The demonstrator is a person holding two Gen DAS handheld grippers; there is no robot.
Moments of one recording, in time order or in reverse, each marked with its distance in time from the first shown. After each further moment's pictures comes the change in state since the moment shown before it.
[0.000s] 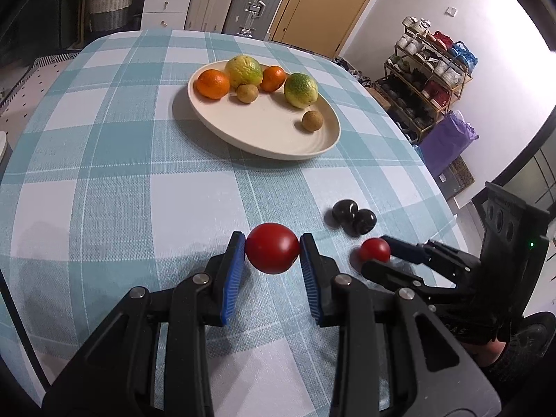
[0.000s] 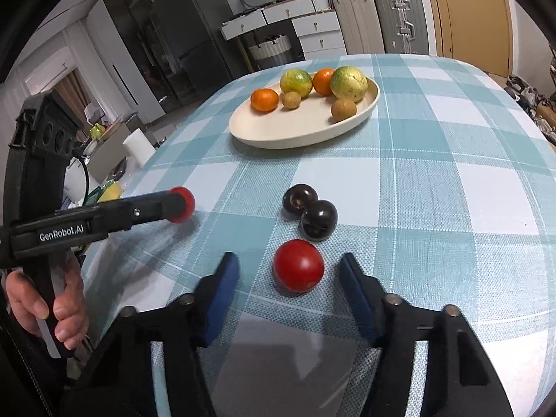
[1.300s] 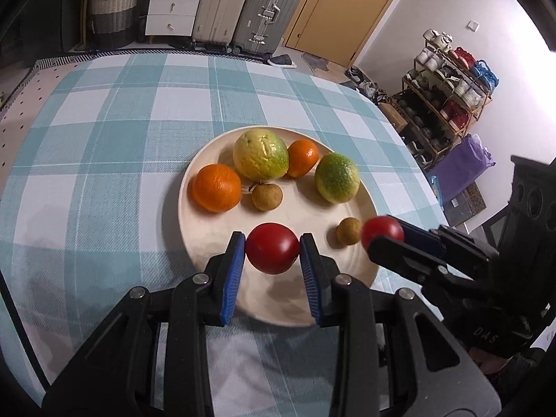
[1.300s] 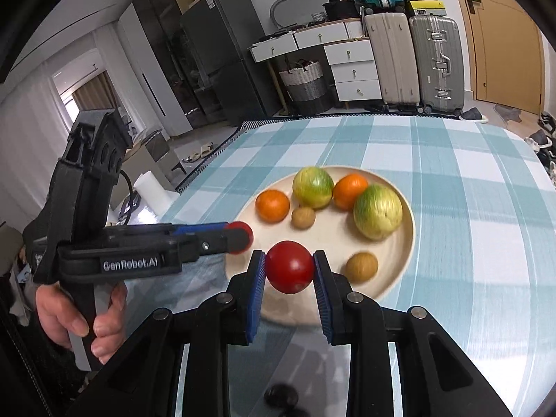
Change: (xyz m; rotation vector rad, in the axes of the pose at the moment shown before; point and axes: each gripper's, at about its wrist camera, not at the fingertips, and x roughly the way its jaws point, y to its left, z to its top) left arm 0.076 0.021 0.141 -0.046 0.002 0.033; right arm 0.036 -0.015 0.146 -0.090 -0.090 0.119
